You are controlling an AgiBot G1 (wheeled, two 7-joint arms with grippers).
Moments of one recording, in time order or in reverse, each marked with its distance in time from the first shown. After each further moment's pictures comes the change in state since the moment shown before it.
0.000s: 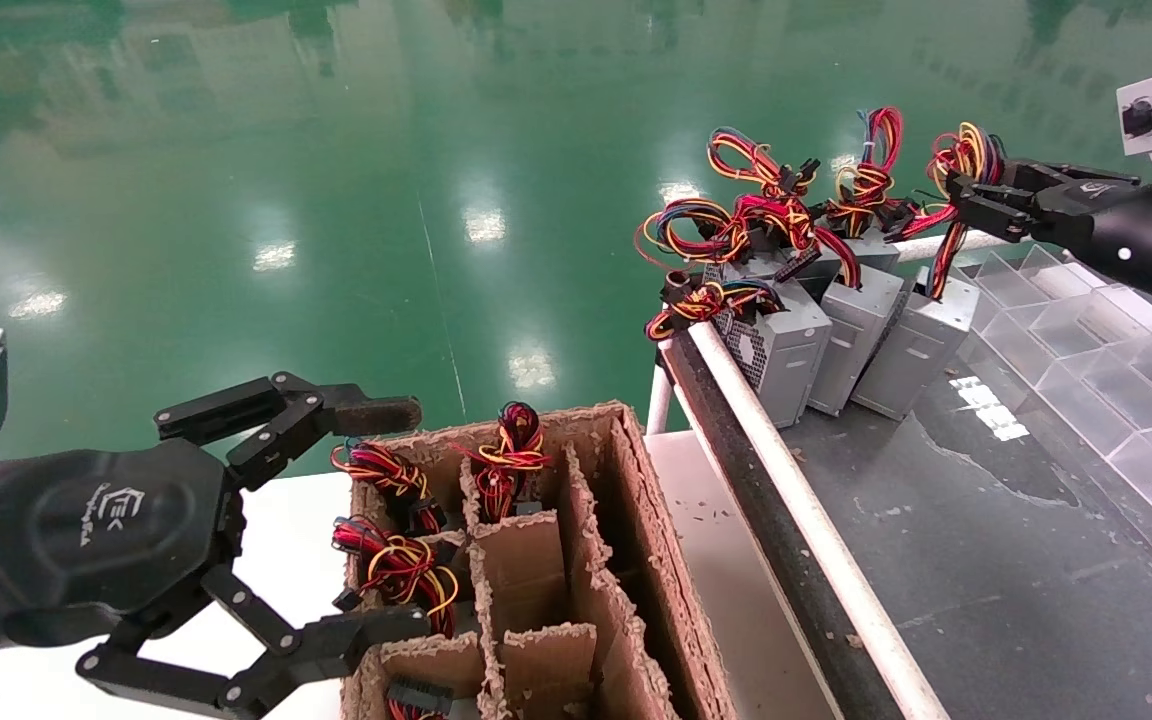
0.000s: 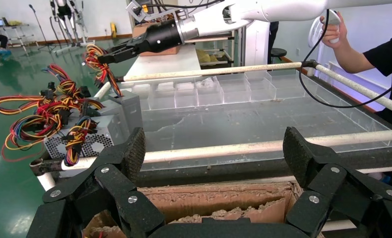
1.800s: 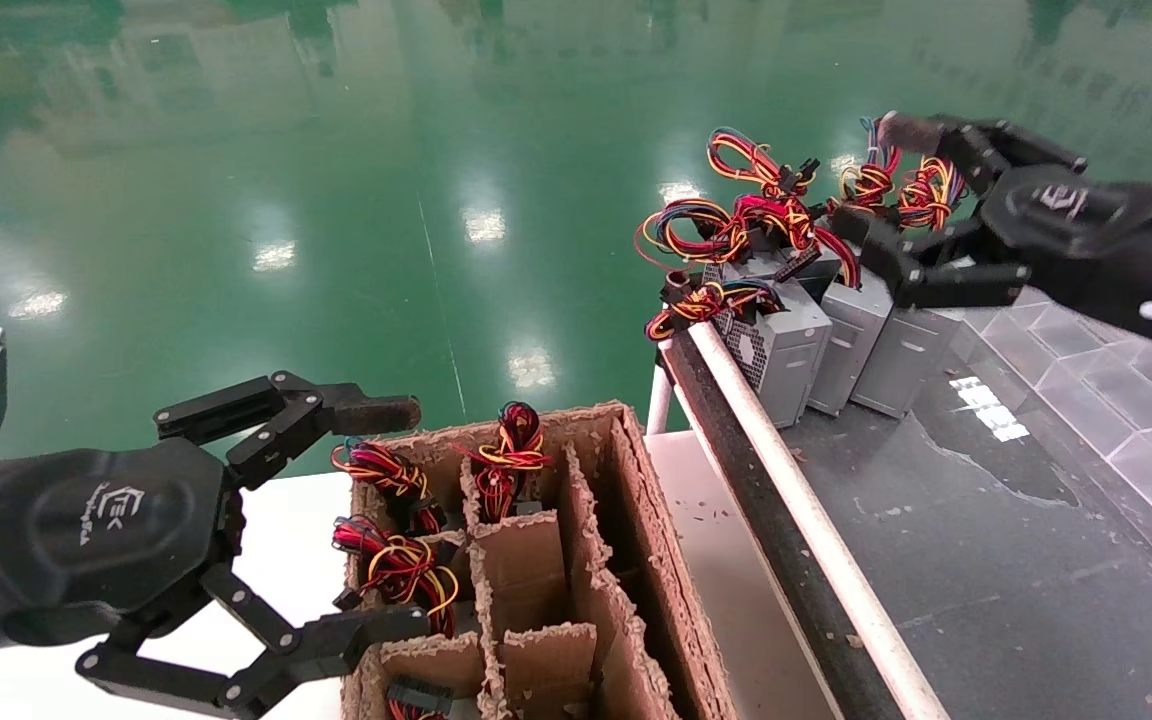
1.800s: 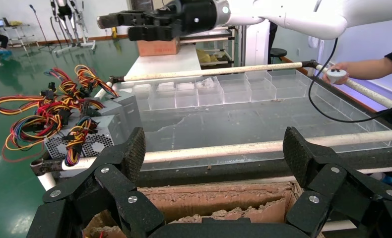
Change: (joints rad) left arm 0.000 0.000 0.000 0.000 0.000 0.000 0.000; right arm -0.335 0.199 0.190 0.704 0.142 -0.370 0.162
